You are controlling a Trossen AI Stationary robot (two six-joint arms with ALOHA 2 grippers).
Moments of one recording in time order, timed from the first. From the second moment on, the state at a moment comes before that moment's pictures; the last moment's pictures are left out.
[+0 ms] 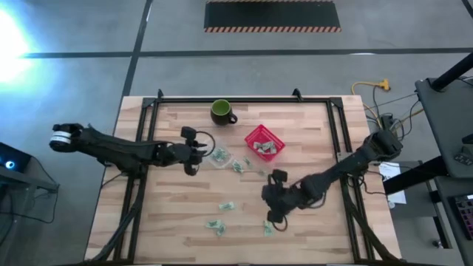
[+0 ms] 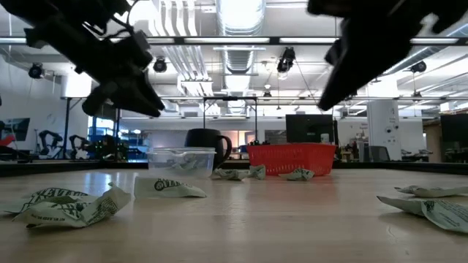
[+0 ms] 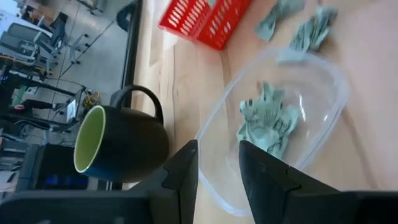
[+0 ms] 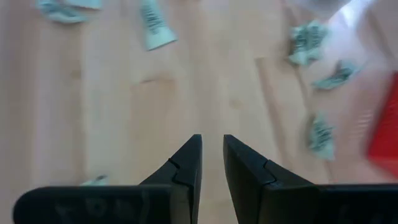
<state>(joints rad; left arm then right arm) -0.05 1.05 0.50 -0.08 -0.51 0.48 0.51 1.67 1.07 -0.46 0.41 0.57</state>
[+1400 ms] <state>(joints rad) -0.08 0.91 0.46 -0.13 -0.51 0.45 0.73 1.79 0.97 -0.49 0.54 0.90</state>
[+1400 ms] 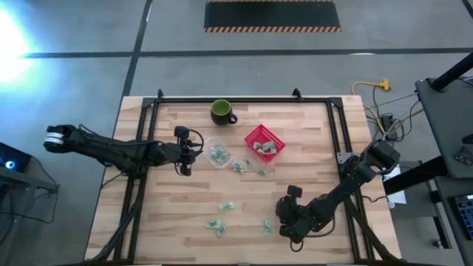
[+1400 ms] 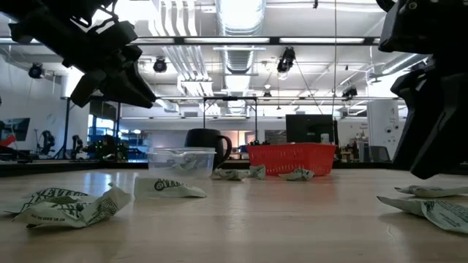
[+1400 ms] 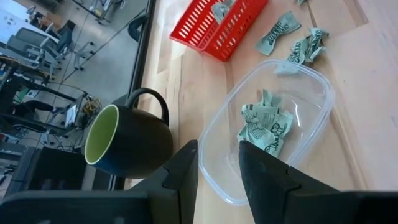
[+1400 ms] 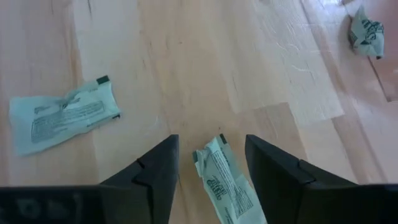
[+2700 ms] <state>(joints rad) -0.08 0.91 0.46 -0.13 -0.51 0.45 0.71 1.79 0.88 -0.40 0.50 1.00</state>
